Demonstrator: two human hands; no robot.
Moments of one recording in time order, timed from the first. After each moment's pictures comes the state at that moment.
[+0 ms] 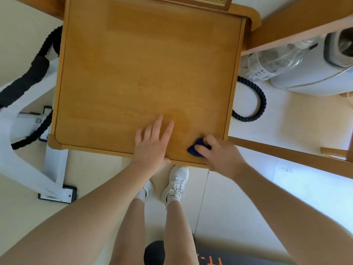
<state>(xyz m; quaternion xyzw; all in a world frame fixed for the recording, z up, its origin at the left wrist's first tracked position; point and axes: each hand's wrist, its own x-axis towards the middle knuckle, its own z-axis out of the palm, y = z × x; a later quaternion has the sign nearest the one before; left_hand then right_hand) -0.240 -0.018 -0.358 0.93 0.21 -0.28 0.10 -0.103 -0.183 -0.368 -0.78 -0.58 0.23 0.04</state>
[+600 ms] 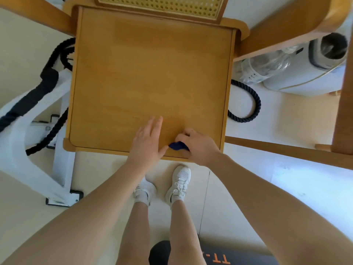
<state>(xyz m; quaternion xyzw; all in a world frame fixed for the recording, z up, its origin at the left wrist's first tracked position) -0.252 0.005 -0.324 0.89 0.29 -0.21 0.28 -0.132 -0.124 -0.350 -0.78 -0.51 0.36 0.08</state>
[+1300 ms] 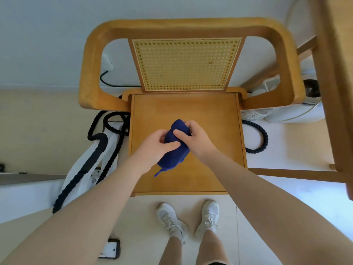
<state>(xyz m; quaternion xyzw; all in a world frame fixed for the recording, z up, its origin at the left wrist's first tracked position) -0.230 0.156 -0.178 0.66 0.36 -0.12 0.65 -0.140 0.046 -0.196 -0.74 -0.12 0.41 0.51</state>
